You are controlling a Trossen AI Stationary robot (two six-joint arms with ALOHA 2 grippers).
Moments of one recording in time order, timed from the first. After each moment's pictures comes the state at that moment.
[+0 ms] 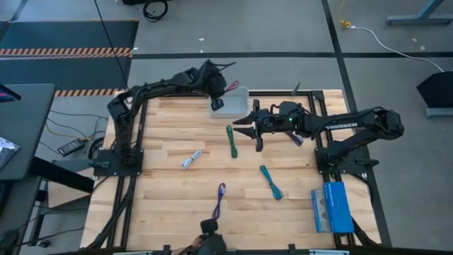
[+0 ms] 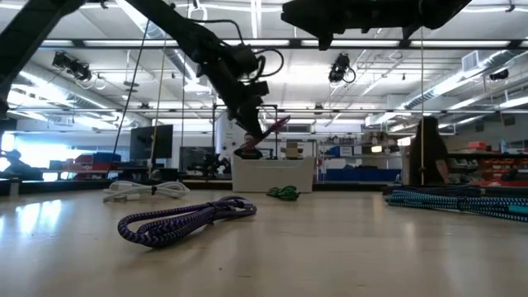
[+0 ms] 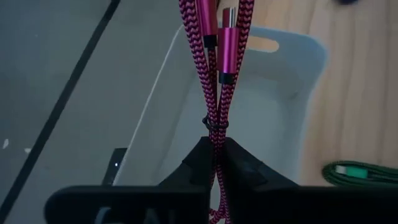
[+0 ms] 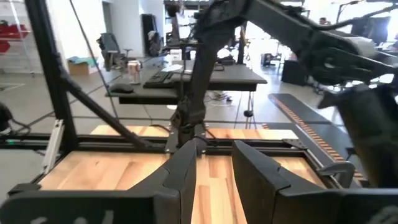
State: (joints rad) left arm 0.62 1.95 1.55 -0.44 0.07 0.35; right arm -0.16 1.29 0.80 0.48 -0.18 -0.04
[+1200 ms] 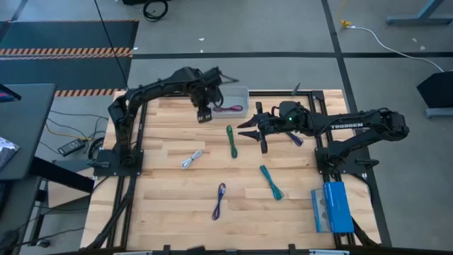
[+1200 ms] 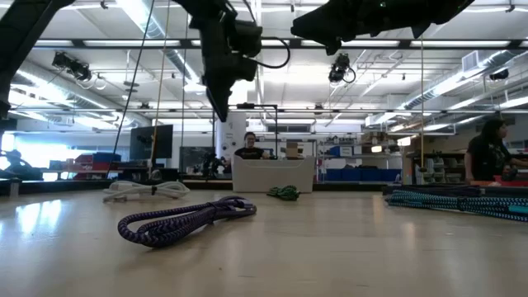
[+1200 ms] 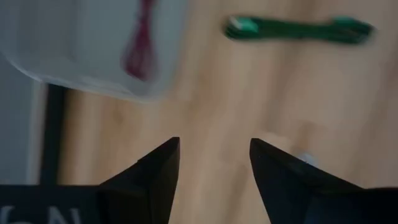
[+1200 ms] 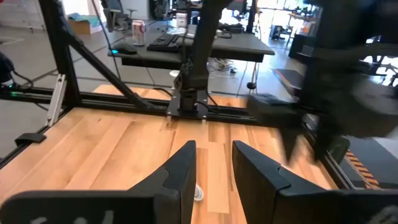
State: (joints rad) left arm 0.49 1.91 1.79 -1.24 0.03 0.28; right arm -0.17 1.23 0.80 0.28 -0.21 -0.13
